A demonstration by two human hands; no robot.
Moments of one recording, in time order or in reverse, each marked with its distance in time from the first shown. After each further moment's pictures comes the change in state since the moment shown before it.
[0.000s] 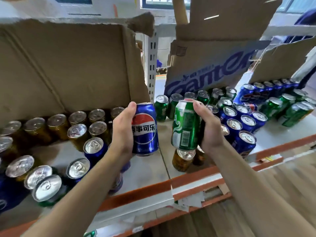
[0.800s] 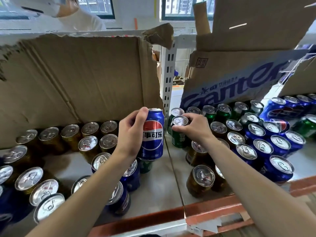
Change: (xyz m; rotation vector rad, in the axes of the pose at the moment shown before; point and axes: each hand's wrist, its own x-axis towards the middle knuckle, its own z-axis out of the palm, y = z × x) left_hand 0.050 -0.004 -0.010 0.161 0.019 0.127; right_hand 0.120 0.061 -0.003 -1.021 0.051 -0.087
